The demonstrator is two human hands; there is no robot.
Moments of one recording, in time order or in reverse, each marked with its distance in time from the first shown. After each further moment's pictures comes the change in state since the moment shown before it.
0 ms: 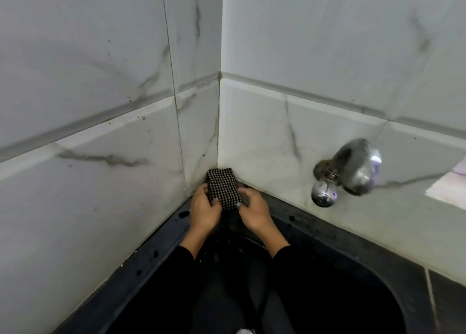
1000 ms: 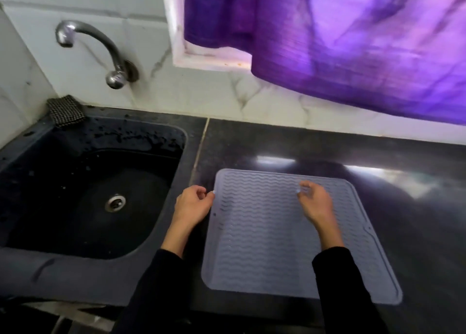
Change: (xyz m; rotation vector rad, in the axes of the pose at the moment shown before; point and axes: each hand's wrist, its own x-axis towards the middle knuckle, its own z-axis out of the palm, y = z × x) left_hand -0.521 0.086 0.146 0.264 -0.482 0.040; right_hand -0.548 0.286 -0.335 -0.153 0.617 0.481
